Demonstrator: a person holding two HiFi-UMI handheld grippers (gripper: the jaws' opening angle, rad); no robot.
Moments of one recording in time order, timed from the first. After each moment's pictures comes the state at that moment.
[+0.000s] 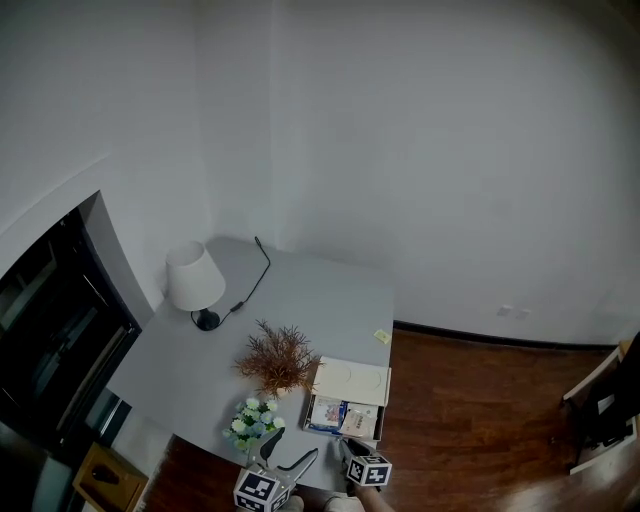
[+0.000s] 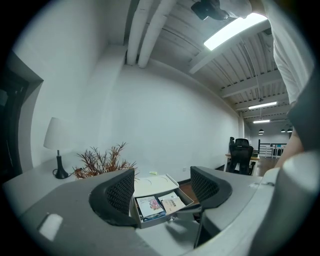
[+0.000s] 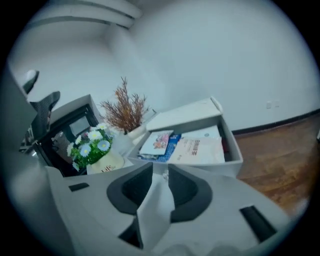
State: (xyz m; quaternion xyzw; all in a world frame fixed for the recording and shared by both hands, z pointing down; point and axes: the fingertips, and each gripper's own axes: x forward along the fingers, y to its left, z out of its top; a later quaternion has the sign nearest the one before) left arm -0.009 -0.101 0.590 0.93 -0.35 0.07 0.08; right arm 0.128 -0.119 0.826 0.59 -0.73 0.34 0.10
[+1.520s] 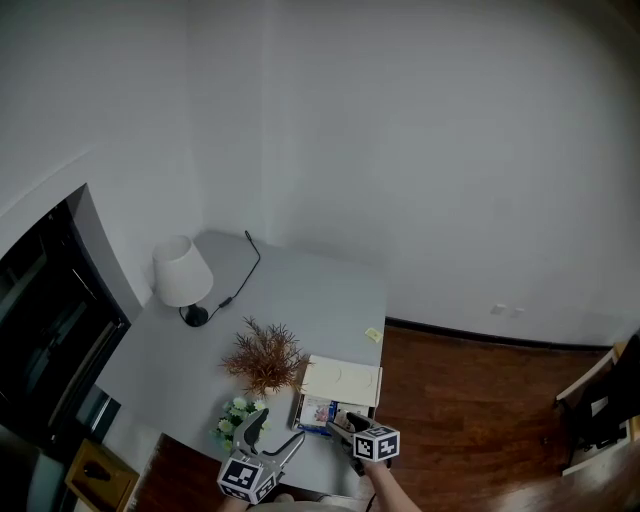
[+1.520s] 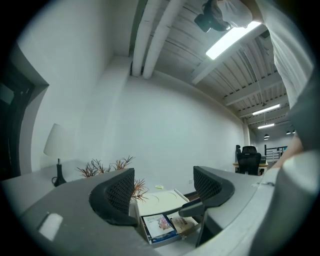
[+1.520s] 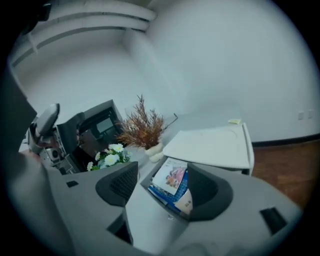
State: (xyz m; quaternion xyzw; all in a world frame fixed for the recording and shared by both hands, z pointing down) left arm -0.010 -0.146 0.566 0.92 -0.38 0.00 0.05; right arm 0.131 -0.178 0.757 0.47 -0.82 0.32 0.10
